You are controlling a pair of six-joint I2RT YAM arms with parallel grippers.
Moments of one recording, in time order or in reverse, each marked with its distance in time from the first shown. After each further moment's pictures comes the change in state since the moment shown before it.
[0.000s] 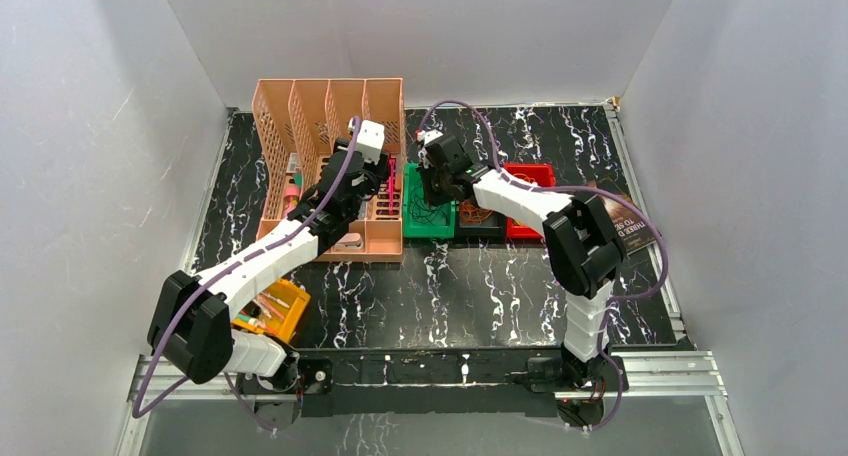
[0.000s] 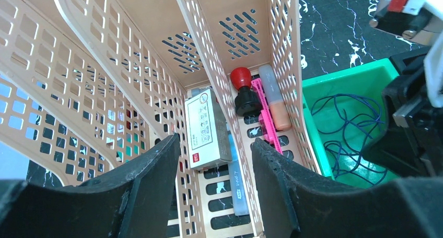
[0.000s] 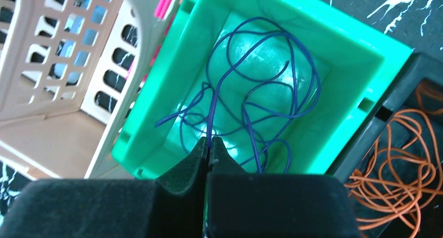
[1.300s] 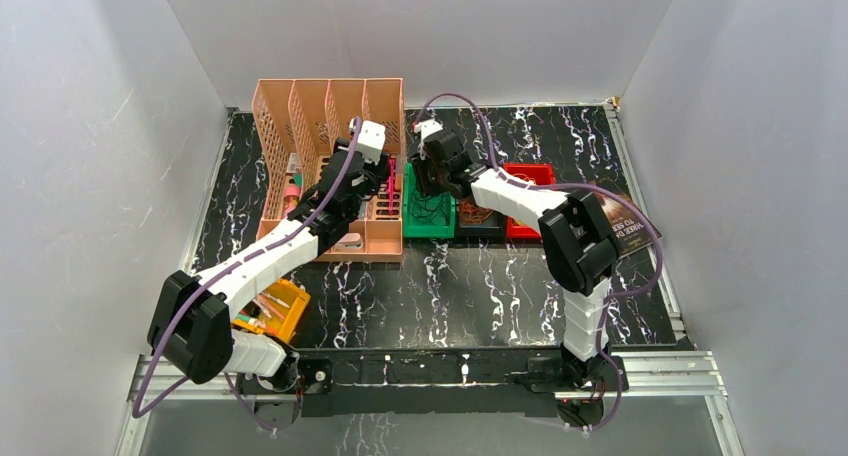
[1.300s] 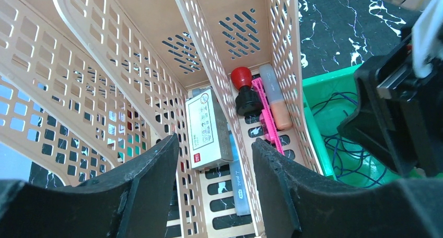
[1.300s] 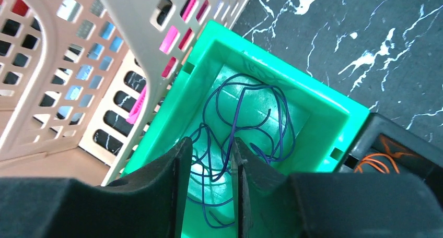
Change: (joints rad) left arm 0.000 0.000 -0.001 0.000 0.003 0.011; right arm -0.006 0.054 0.020 0.156 0.053 -0.063
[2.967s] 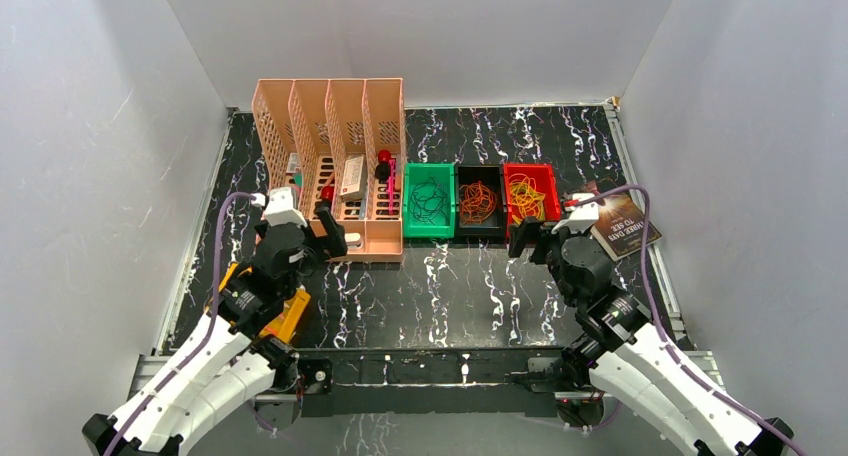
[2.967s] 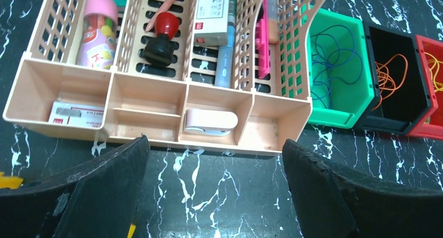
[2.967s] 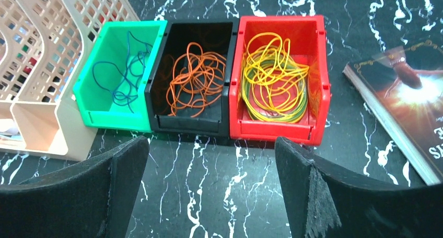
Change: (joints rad) left arm 0.000 -0.702 -0.306 -0.551 0.003 -0.624; right arm -0.001 -1.444 -0.952 -0.025 0.424 0.123
